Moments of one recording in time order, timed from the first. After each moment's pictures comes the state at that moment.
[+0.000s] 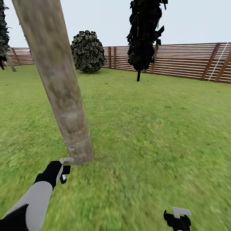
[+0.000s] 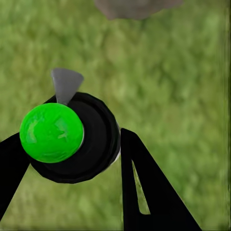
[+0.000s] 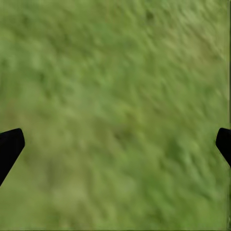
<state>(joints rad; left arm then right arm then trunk) -0.83 0.03 0.50 -0.50 -0.48 0.59 -0.05 -0.47 -0.04 -0.61 -0.11 0.57 -0.34 -0.27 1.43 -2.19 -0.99</state>
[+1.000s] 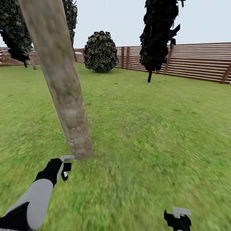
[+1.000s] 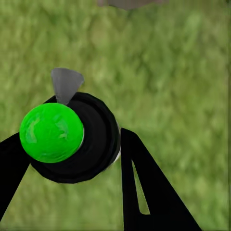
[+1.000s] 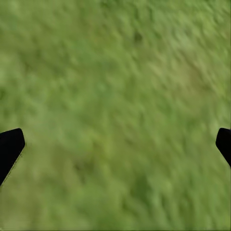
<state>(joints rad) -0.85 0.03 0.50 -0.51 -0.46 0.59 -0.05 -0.47 -0.04 -0.61 -0.12 0.57 -0.34 -0.27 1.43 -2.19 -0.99</state>
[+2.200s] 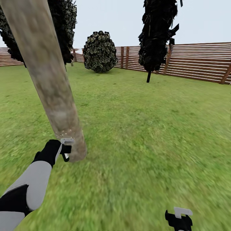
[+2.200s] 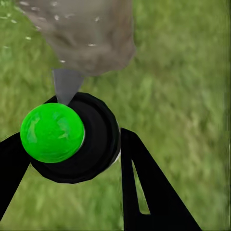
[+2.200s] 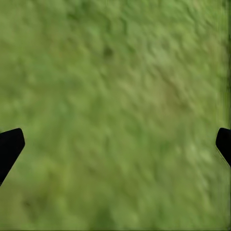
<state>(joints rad) -1.01 0.07 0.36 -0.55 -0.46 0.69 -0.17 -0.47 -0.05 -0.61 -0.12 0.57 -0.34 -0.27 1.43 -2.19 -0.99</state>
